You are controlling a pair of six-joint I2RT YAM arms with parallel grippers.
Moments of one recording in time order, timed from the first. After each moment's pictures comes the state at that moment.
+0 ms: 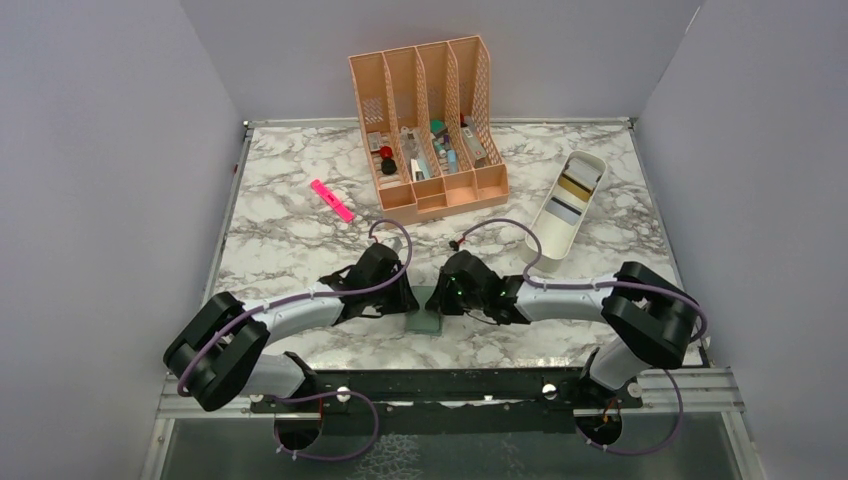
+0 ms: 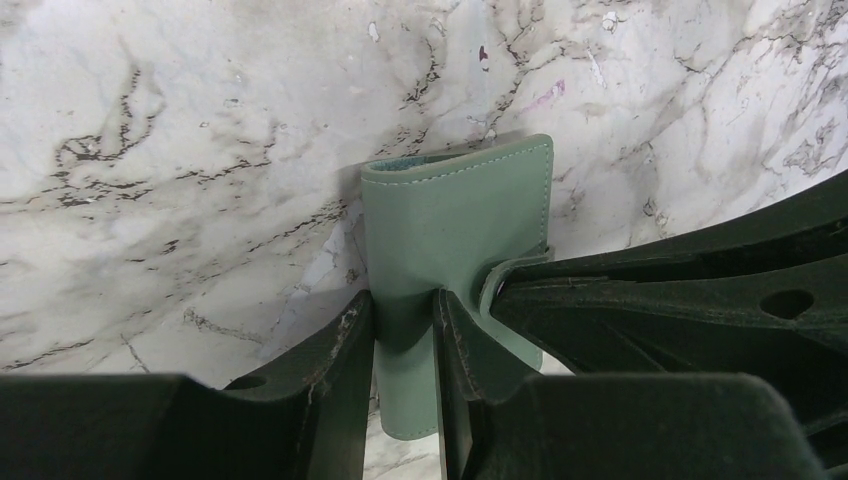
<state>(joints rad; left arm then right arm) -0.73 1.32 0.50 -0.05 0.15 -0.80 1.00 1.57 0.68 0.15 0.06 0.93</state>
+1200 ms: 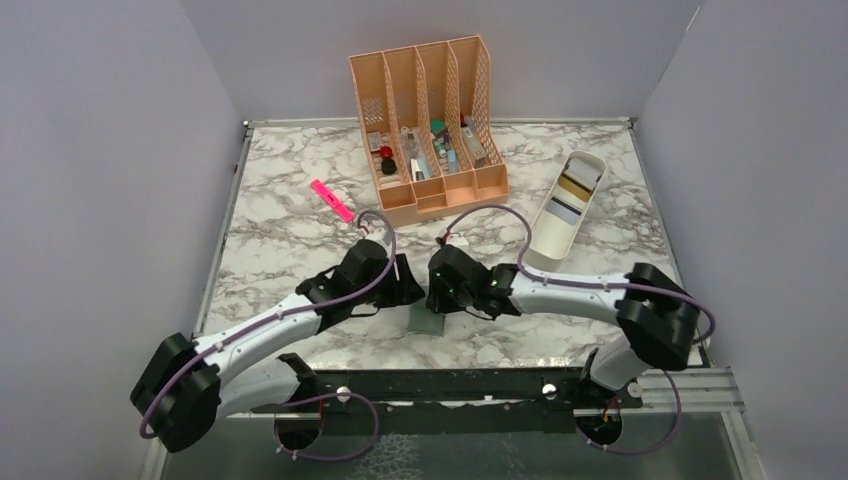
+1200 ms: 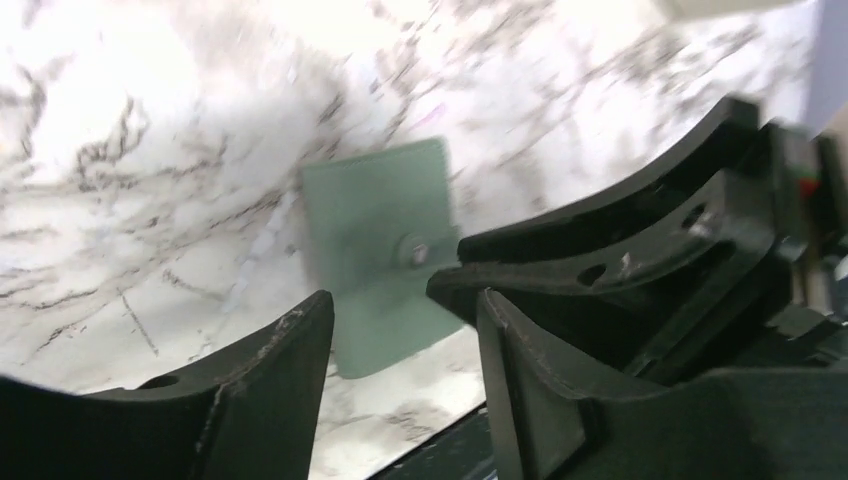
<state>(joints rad) -0.74 1.11 0.49 -0.13 0.11 -0.81 1.05 1.62 0.92 -0.22 0.16 0.80</state>
